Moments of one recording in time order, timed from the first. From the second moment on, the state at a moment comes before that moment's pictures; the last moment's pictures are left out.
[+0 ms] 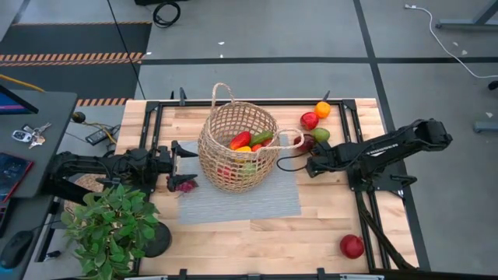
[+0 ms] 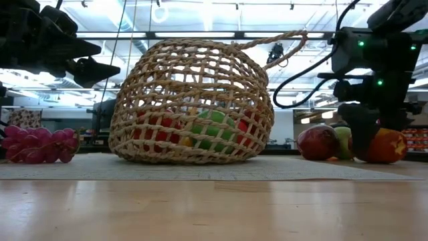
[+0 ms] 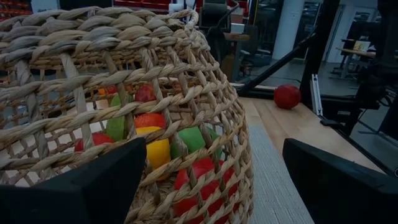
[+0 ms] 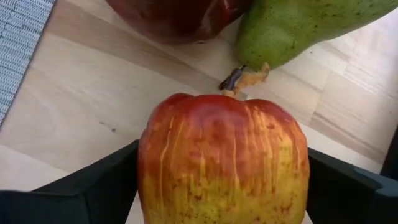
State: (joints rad) left arm -0.04 0.16 0.01 0.12 -0.10 -0.09; right arm 0.04 1.21 0.51 -0.80 0.42 1.15
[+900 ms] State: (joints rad) left arm -0.04 0.16 0.01 0.12 -0.10 -0.09; right arm 0.22 1.21 0.72 -0.08 -0.05 0.83
